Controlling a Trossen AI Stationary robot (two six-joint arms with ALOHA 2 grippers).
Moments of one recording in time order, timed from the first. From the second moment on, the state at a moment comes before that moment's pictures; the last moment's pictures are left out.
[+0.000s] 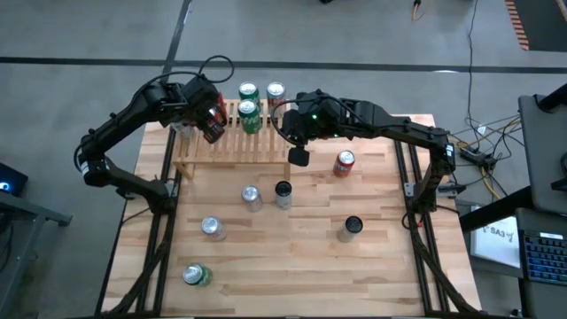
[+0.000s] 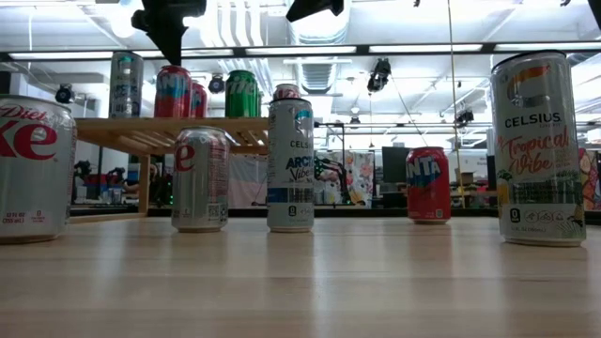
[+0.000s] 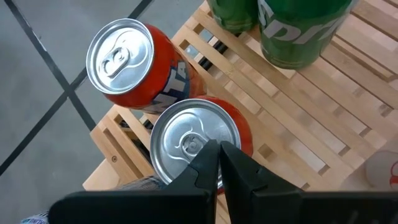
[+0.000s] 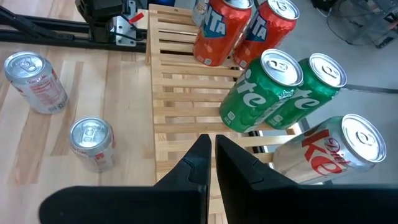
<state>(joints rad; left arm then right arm) 0.53 1.36 1.67 -1.44 -0.38 -0.12 -0.18 1.79 2.05 -0.87 0.10 -0.23</state>
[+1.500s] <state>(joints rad) 0.43 1.24 1.45 -1.42 -0.58 0.13 -0.18 1.79 2.05 -0.89 0.10 -0.24</state>
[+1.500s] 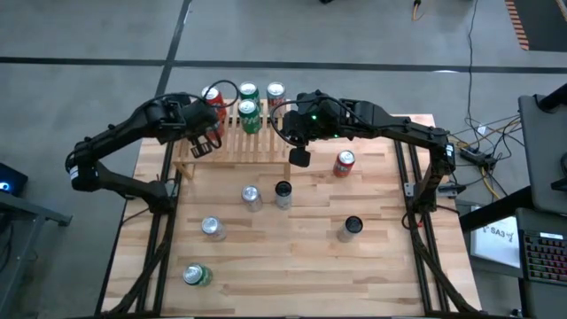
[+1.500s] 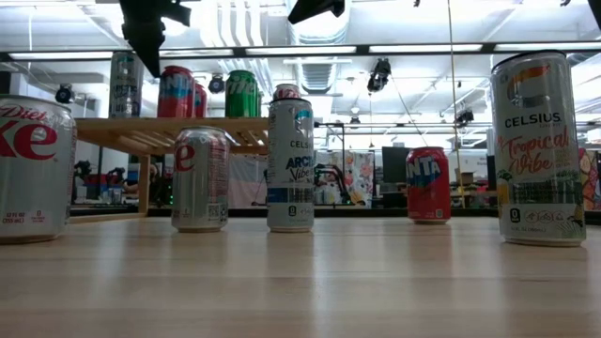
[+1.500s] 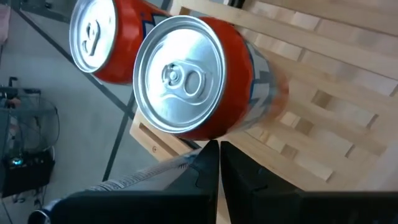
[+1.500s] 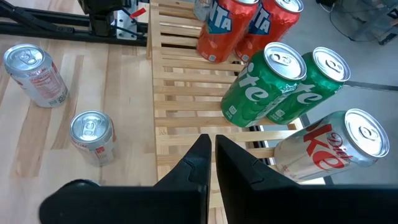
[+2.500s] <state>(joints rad) 0.16 0.88 1.18 -0.81 -0.34 -0.15 -0.18 1.79 1.92 -0.88 0.10 -0.20</state>
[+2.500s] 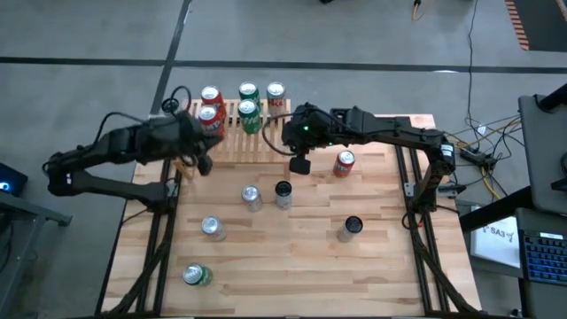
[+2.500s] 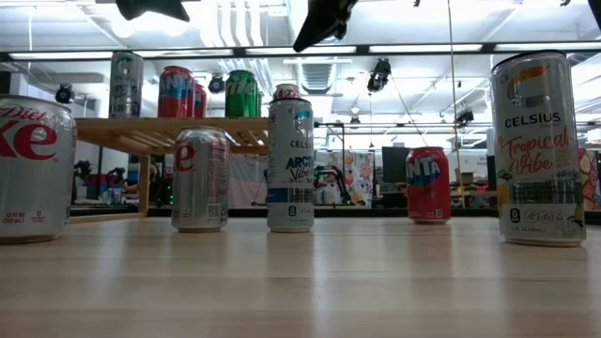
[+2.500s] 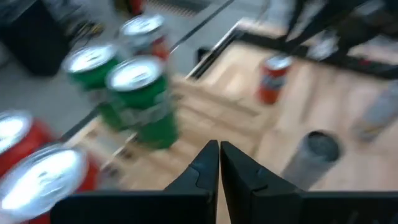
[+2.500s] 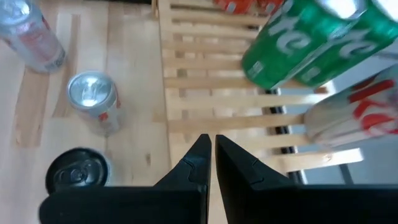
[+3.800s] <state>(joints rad) -0.16 0.78 1.03 -0.38 -0.46 -0.09 0.06 1.79 1.68 -0.90 0.10 0.03</state>
